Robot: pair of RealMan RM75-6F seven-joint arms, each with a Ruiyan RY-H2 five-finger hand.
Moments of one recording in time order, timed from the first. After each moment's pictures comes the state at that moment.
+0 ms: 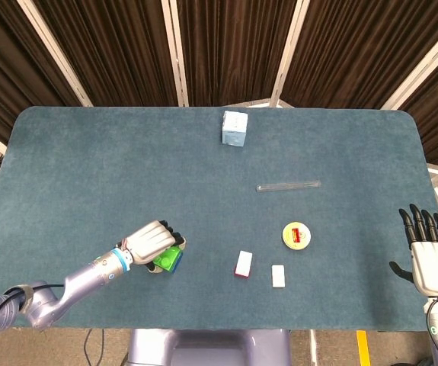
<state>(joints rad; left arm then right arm) -0.84 -1.38 0.00 -1.56 1.51 0.75 0.13 0.11 -1.20 0.11 -1.51 -1.42 1.47 -0.22</state>
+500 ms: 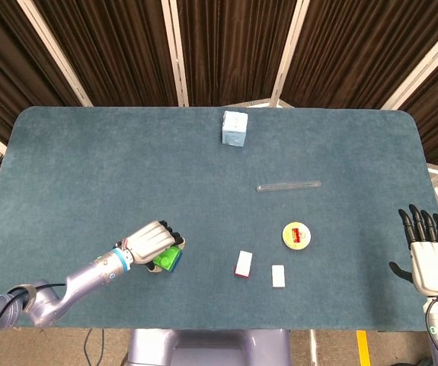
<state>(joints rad) -0.85 -1.41 0.02 -1.52 1.52 0.76 0.11 0.11 -1.20 0.11 -1.51 -1.42 1.47 -0.22</state>
